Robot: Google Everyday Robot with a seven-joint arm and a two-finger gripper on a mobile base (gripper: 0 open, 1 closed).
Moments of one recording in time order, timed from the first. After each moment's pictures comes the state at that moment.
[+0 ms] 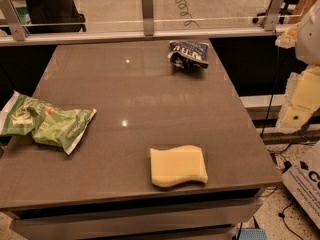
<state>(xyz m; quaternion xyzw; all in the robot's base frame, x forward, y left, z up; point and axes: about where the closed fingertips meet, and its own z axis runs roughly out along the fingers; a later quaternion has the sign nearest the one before) 0.438 -0.217 0.977 -0.60 0.78 -0.03 0.16</state>
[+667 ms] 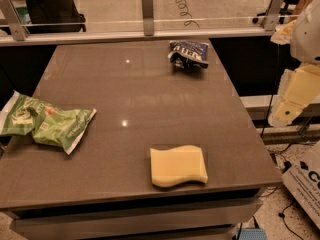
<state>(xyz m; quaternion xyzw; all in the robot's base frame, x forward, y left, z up) 0.453 -0.211 0.974 -0.60 0.77 -0.03 0.19</state>
